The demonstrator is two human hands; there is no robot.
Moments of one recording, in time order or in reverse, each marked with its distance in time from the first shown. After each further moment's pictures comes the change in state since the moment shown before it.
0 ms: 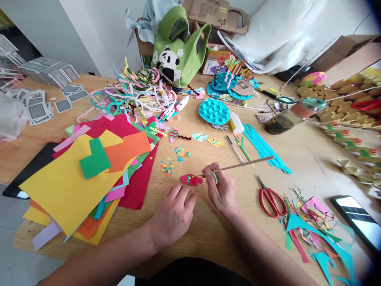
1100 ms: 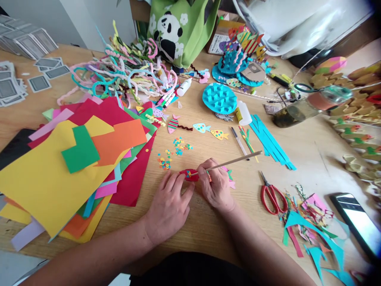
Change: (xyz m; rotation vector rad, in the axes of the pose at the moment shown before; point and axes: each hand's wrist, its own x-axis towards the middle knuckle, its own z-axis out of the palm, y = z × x) left_hand 0.005 -0.006 0.003 -0.031 -0.170 -0.109; right_hand 0.005 0.002 0.009 -0.015 -0.146 -0.108
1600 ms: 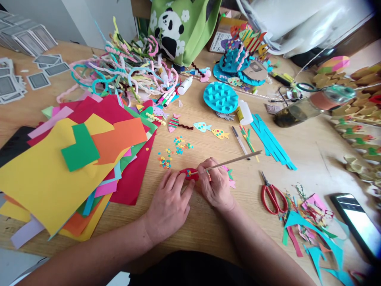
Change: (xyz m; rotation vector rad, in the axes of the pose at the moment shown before) left_hand 0.000 0.000 0.001 0.012 -0.012 -0.002; right_hand -0.001 0.001 0.002 0.016 -0.005 0.005
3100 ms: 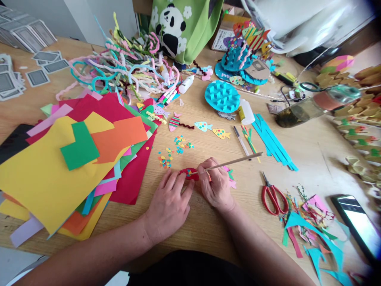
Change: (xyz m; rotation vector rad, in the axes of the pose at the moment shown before) left_hand 0.000 0.001 -0.002 0.016 -0.029 -0.009; right_hand -0.001 0.002 0.002 0.004 -0.007 -0.021
